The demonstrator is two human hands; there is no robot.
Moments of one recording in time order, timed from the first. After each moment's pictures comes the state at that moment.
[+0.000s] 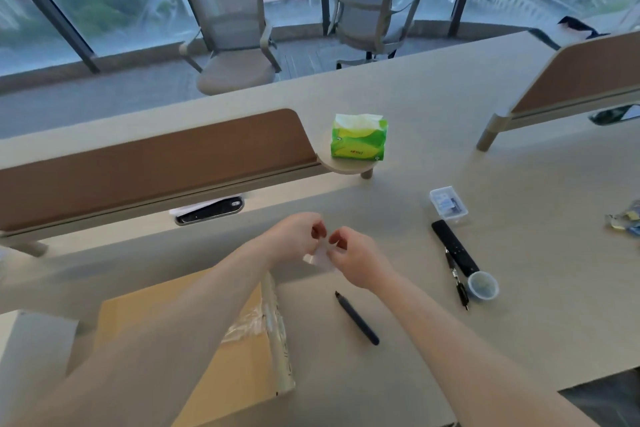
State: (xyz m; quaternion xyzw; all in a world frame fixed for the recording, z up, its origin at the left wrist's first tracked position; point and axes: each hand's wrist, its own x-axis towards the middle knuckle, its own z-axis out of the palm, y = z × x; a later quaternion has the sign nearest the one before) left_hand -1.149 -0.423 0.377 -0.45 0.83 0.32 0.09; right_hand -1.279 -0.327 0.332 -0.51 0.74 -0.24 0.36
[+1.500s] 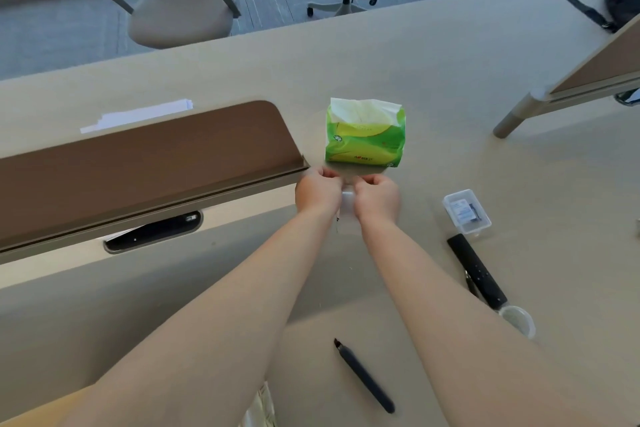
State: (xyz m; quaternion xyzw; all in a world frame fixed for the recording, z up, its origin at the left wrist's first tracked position) left_hand -1.279 -0.566 0.285 -0.64 0.52 0.52 -0.20; right_hand -1.347 -0.515 0.281 -0.12 0.82 -0.46 0.31
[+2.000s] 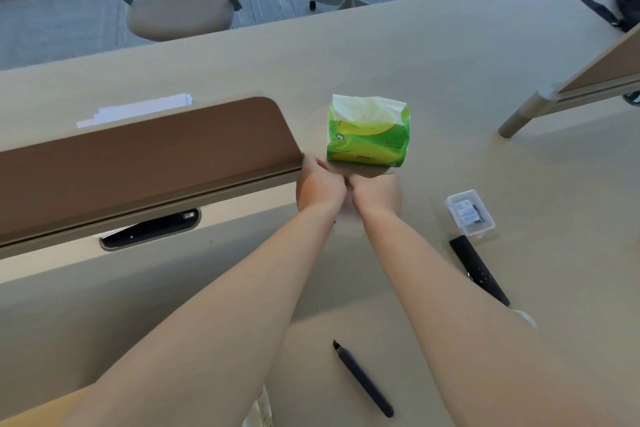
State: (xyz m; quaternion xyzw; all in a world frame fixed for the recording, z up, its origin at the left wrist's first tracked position) left_hand -1.287 -0.573 0.286 -0.67 0.56 0.46 -0.17; right_hand -1.359 -0.529 0.276 -0.08 0.86 -0.38 0.34
